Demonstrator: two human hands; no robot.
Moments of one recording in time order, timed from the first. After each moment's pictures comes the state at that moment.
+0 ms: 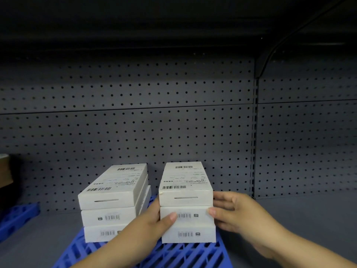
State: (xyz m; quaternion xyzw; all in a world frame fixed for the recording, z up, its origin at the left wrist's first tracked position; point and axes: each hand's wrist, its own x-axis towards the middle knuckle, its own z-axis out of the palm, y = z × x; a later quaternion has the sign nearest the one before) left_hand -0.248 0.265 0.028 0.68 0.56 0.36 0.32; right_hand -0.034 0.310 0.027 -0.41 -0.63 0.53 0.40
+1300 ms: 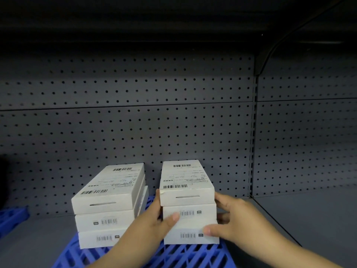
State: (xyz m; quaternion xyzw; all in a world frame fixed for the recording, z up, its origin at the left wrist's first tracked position) left_hand -0.247 0.278 0.020 0.66 0.56 0.38 0.31; right_hand -0.042 0.300 0.031 -0.43 -0.78 0.28 0.35
